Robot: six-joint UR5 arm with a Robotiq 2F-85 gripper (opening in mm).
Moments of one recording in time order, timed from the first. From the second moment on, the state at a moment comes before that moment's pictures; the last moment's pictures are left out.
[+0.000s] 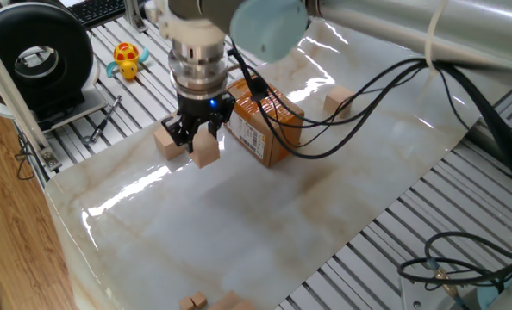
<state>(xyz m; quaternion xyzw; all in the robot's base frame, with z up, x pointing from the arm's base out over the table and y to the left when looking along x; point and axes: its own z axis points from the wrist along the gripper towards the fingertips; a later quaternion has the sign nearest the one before) 0.561 0.151 0.097 0.04 1.00 0.01 0.05</state>
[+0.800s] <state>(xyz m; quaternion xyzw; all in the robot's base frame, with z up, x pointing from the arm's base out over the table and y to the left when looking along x) 0.546 0.172 0.055 0.04 1.00 0.01 0.07</state>
